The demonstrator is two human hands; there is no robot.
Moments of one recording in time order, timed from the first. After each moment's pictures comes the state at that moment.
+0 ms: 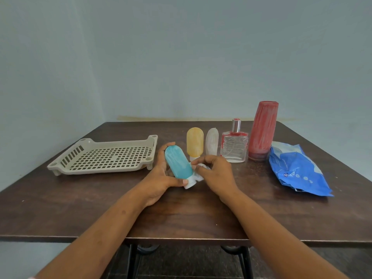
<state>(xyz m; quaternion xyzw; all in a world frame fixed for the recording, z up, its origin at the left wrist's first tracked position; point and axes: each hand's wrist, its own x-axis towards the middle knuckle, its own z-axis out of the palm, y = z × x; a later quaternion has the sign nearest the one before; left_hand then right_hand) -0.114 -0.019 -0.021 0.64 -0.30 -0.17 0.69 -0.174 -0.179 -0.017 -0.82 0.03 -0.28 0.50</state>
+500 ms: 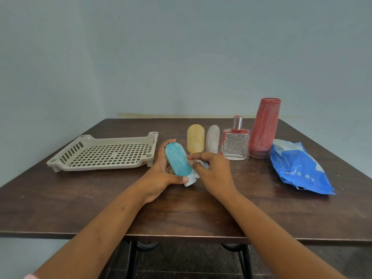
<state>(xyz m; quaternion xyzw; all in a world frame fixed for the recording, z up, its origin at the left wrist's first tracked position) -0.110 -0.016 -0.022 0.62 -0.30 -0.19 0.70 -0.182 -0.166 -0.012 -0.83 0.00 -0.30 0.47</state>
